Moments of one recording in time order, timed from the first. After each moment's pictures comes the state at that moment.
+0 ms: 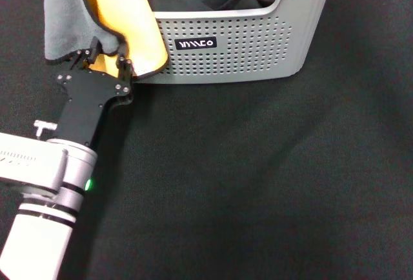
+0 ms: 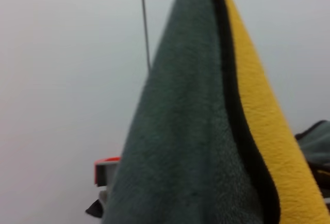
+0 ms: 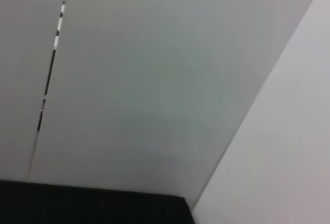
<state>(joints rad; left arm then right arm) -0.44 -2.11 0.12 -0.47 1.29 1.49 0.25 1.29 2.03 -1.29 -1.14 -2.13 -1.11 2.15</state>
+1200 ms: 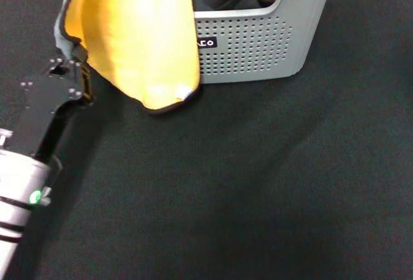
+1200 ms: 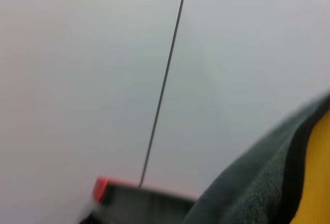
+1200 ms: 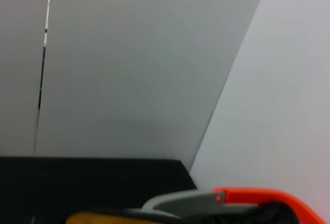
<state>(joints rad) -0.36 -2.10 0.29 -0.20 1.31 1.62 -0.32 0.98 2.03 -1.27 -1.42 -2.10 -1.25 2.17</state>
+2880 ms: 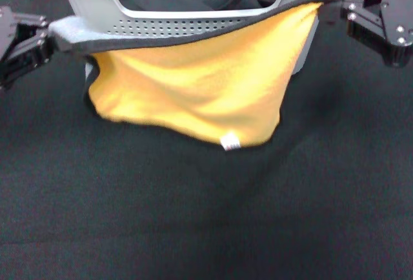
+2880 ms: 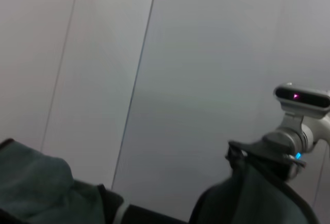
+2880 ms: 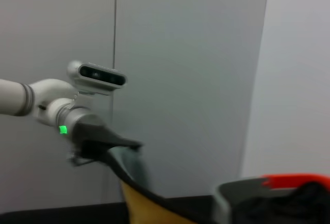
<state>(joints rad) -0.43 -1.85 0.67 0.69 1.61 1.99 -1.49 0.28 2.02 -1.18 -1.58 -1.51 -1.49 1.77</state>
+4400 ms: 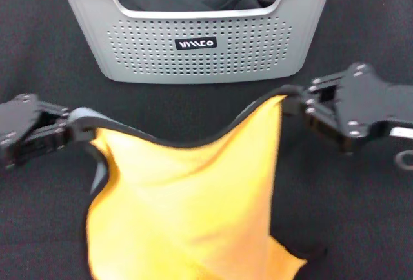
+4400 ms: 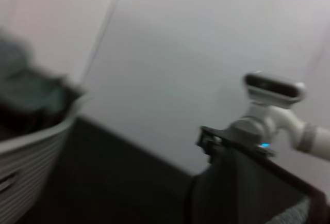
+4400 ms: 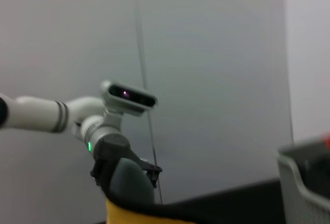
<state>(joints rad) -0.36 -1.79 0.96 0.64 1.57 1.98 -1.58 0.18 2.02 -1.45 -1.28 -1.33 -1.42 1.57</state>
